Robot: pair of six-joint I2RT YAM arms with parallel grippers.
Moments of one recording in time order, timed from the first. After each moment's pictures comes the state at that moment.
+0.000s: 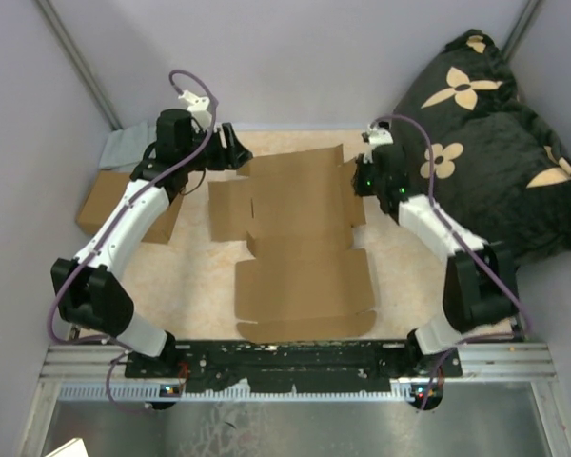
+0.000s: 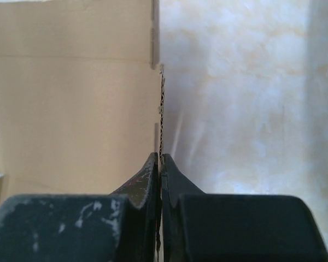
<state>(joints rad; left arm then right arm) -0.30 1.53 1.42 -0.29 0.28 -0.31 0.26 1.61 1.18 -0.17 -0.05 0.20</state>
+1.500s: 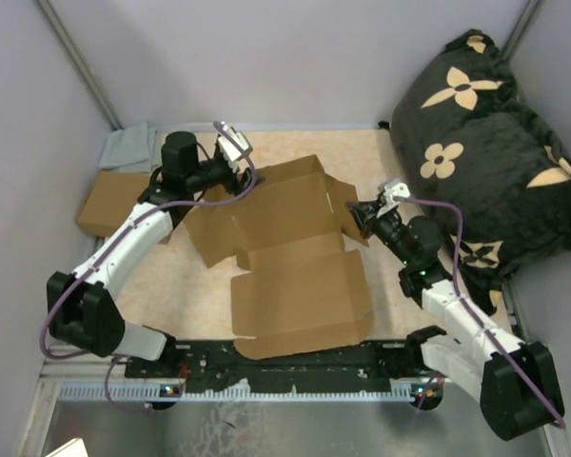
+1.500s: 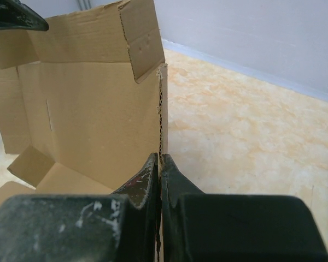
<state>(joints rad) -0.36 1.42 1.20 -0.02 0.55 0.44 0.32 0.93 0.43 0.56 -0.31 0.06</state>
